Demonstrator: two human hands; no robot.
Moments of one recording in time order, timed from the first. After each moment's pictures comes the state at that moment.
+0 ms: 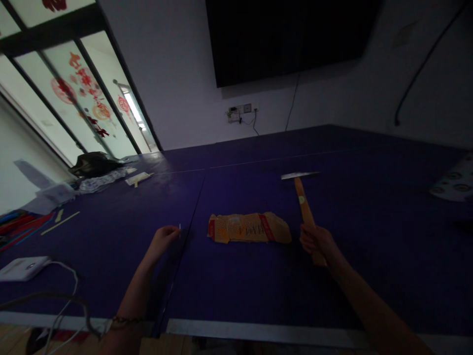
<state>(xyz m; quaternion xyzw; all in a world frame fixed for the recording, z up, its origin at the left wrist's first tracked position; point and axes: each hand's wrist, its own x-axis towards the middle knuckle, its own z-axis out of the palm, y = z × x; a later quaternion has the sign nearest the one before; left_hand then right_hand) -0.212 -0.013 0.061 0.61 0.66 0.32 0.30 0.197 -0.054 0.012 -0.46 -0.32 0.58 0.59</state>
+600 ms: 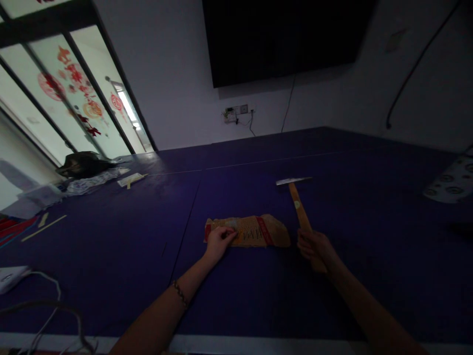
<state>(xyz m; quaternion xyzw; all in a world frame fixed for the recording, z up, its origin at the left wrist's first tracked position) -0.069 0.010 -0.007 0.73 0.50 0.39 0.27 0.196 -0.051 0.009 -0.48 -0.32 0.59 0.57</state>
